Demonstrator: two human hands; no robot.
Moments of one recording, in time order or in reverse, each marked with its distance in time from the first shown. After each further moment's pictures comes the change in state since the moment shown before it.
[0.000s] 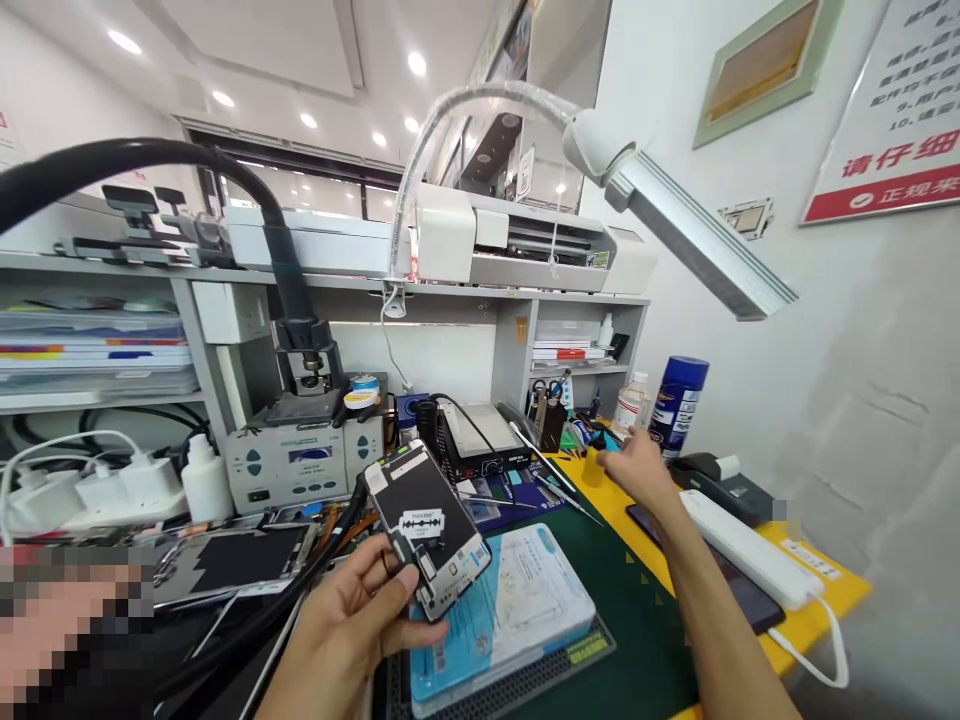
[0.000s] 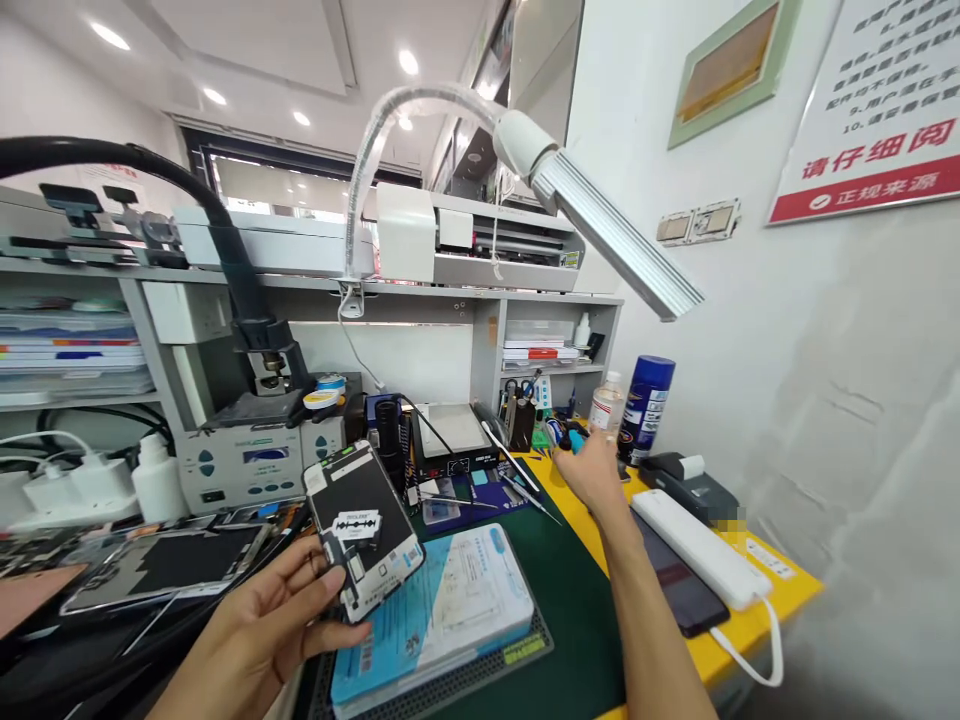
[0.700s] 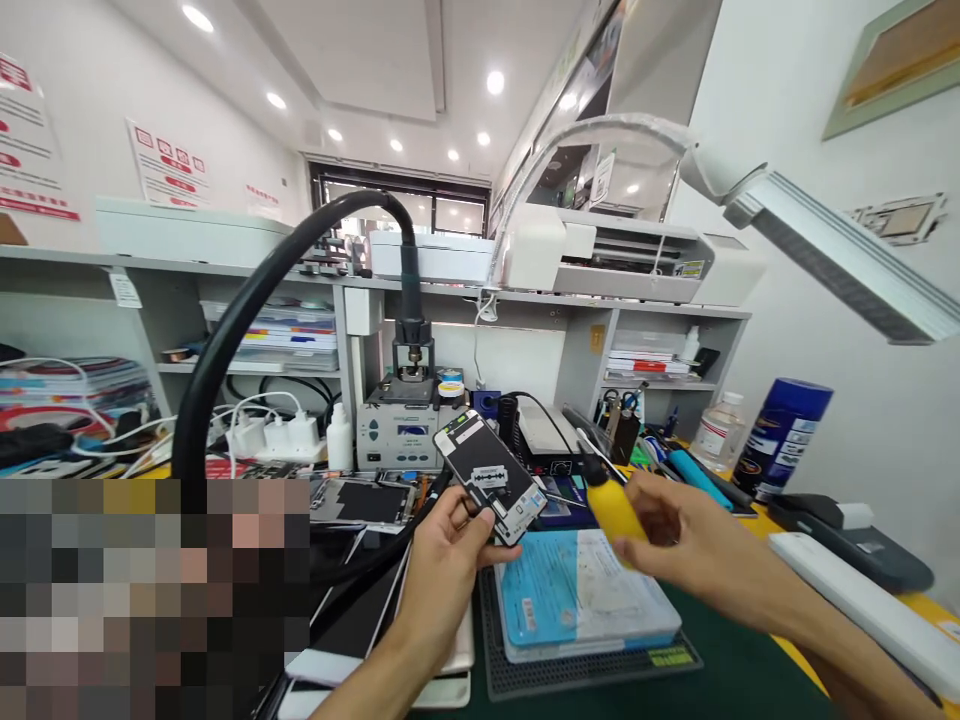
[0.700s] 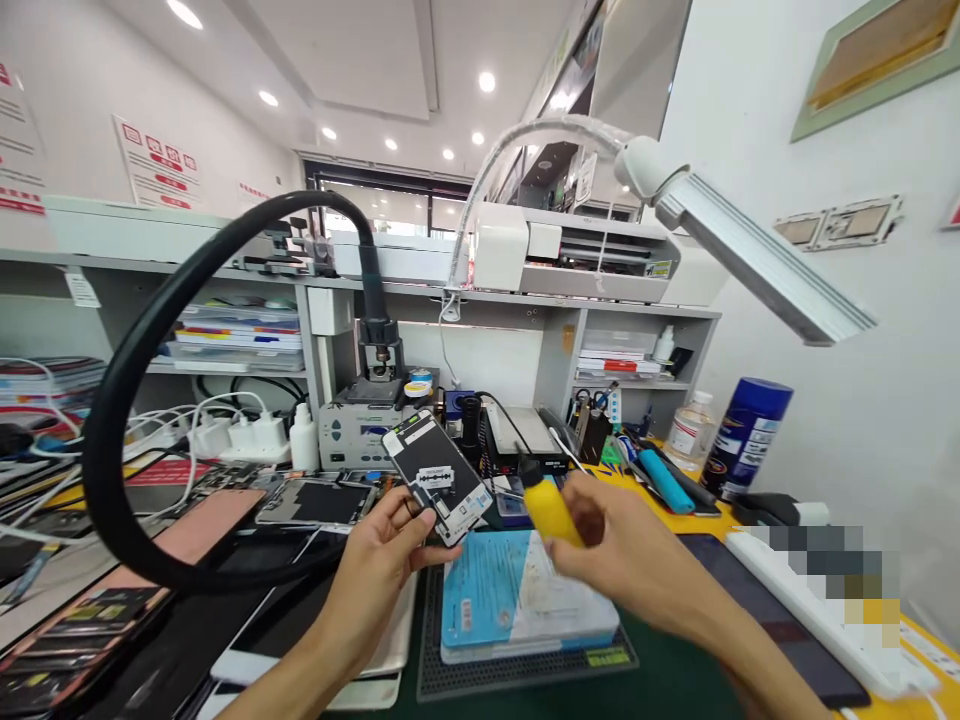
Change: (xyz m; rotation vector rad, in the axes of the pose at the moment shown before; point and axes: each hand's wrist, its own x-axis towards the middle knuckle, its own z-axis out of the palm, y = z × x) left_hand 0.006 0.003 -0.016 -0.020 -0.105 0.245; right_hand -0.114 -0.100 -0.042 0.016 -0.706 -0.481
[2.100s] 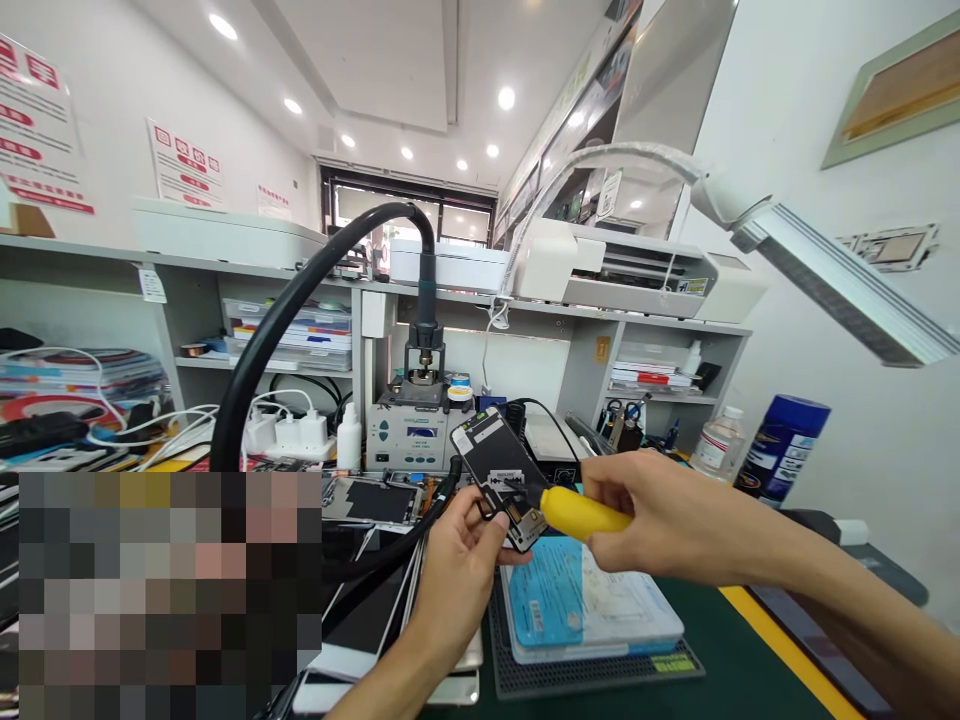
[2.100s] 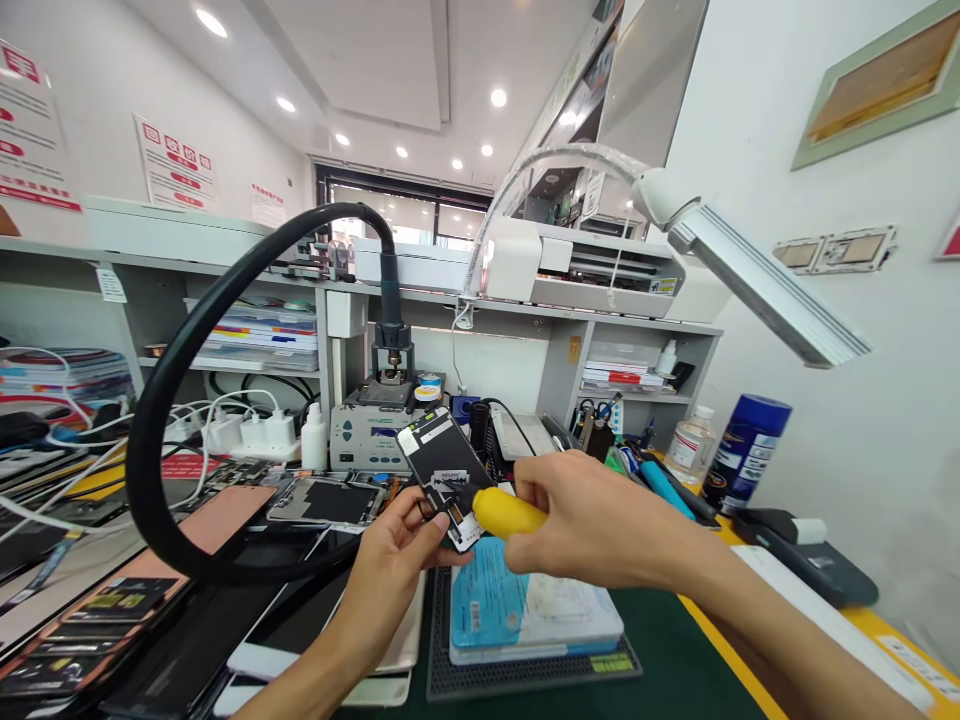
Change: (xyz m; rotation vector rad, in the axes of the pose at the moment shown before) left_hand -0.006 0.003 0.001 0.078 -0.056 0.105; right_hand 0.018 -0.084 -0.026 -0.265 -0.154 -0.089
